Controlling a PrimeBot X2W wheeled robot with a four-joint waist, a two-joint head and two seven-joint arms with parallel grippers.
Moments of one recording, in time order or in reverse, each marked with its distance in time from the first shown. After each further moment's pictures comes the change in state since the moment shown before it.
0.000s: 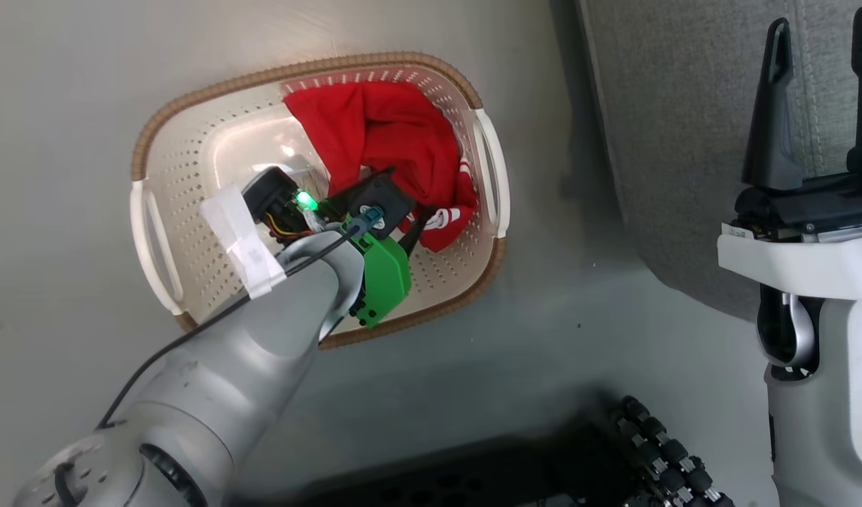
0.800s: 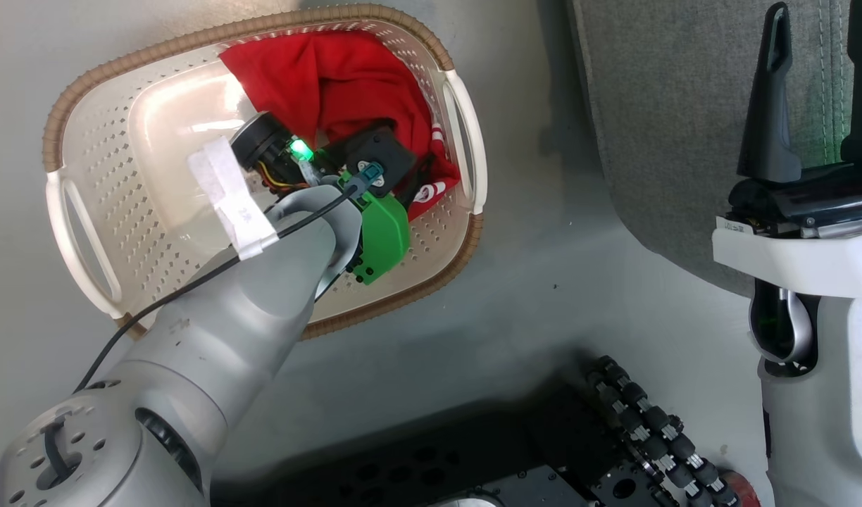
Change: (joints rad) left arm -0.122 0.000 -0.098 0.036 -0.065 0.000 -0.042; right arm -0.019 0.007 0.026 -0.020 0.050 0.000 0.000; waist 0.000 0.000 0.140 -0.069
